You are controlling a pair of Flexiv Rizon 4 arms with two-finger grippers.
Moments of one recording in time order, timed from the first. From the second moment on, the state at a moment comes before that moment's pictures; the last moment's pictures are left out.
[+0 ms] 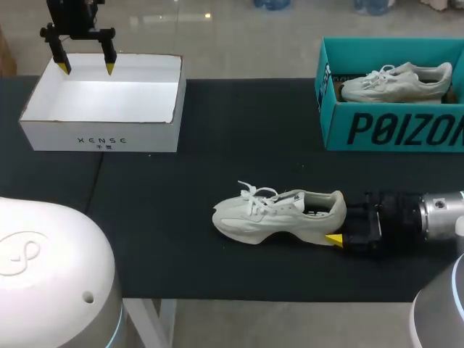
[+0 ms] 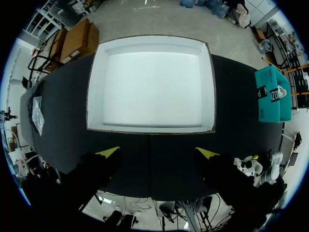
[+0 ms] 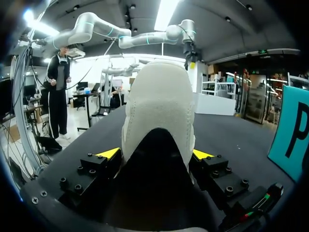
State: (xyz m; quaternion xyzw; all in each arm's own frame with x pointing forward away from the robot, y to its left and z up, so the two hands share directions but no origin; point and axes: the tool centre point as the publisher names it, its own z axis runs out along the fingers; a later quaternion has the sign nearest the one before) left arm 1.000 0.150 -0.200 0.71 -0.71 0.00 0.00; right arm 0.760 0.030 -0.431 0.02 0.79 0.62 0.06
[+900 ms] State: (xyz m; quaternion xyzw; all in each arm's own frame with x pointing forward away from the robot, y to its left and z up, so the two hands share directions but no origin) left arm 0.897 0.063 -0.203 0.68 -0.73 -0.04 0.02; right arm 0.761 0.030 -0.432 0.02 0.79 0.62 0.05
